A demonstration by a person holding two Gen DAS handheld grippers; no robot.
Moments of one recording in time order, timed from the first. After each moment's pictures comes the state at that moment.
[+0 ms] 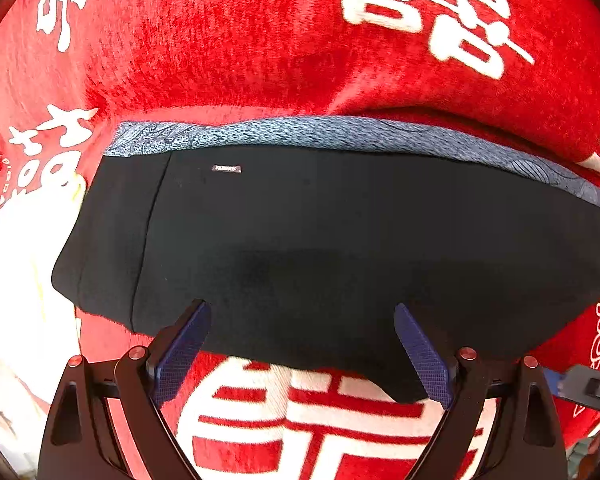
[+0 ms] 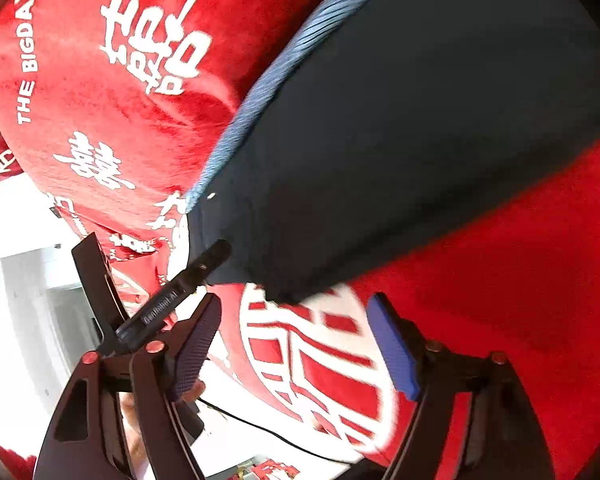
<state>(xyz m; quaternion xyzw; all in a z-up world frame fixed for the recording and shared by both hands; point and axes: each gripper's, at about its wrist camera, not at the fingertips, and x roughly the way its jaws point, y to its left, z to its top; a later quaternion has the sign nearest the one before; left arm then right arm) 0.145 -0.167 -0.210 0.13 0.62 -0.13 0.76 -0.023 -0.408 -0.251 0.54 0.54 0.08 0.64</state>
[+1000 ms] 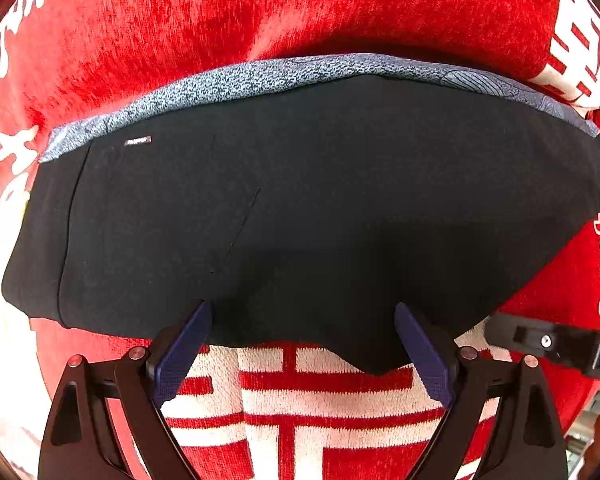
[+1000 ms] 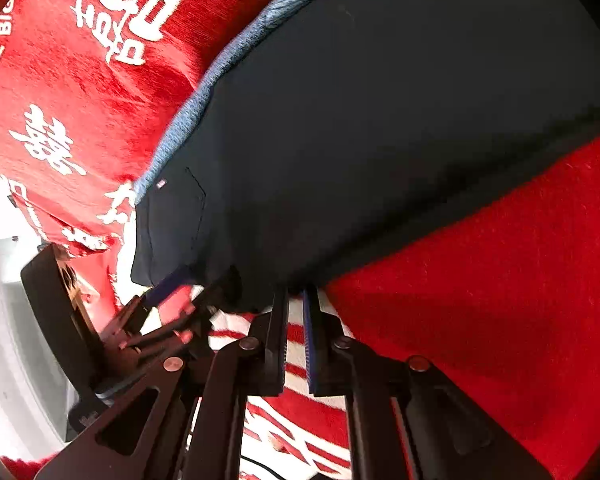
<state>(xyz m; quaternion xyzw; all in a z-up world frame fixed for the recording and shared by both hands) 0.088 -0.201 -0.243 0.18 0.61 -0.22 0.74 -0.040 -0.383 -0.266 0.47 0.59 0.02 0.66</state>
